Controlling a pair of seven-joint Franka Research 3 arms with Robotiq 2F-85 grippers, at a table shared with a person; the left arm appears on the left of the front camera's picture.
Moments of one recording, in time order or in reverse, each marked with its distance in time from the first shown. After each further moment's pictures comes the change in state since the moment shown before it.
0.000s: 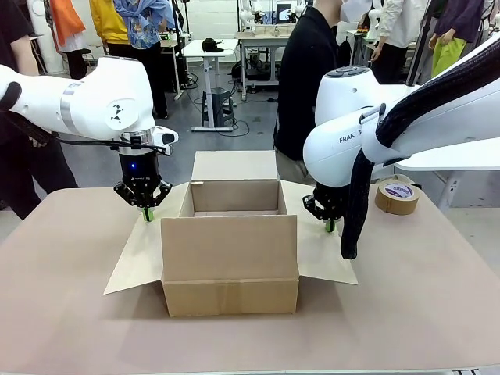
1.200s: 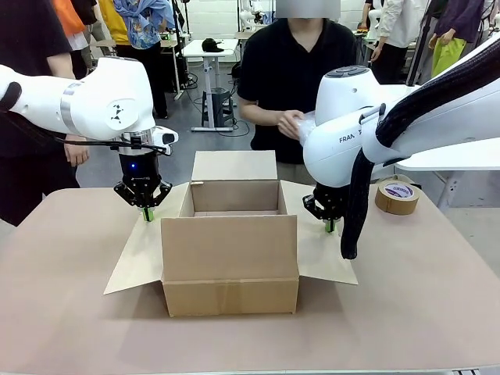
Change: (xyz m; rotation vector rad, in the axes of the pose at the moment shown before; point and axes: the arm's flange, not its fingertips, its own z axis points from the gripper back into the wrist) left arm 0.000 0.000 0.000 0.000 0.000 0.000; right arm 0.000 0.000 0.000 0.000 0.000 0.000
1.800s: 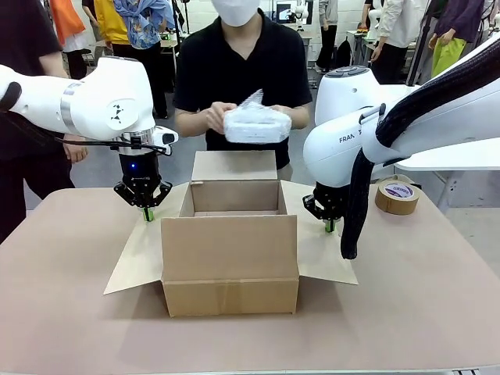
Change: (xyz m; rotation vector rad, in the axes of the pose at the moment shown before) left arm 0.000 0.000 0.000 0.000 0.000 0.000; right arm 0.000 0.000 0.000 0.000 0.000 0.000
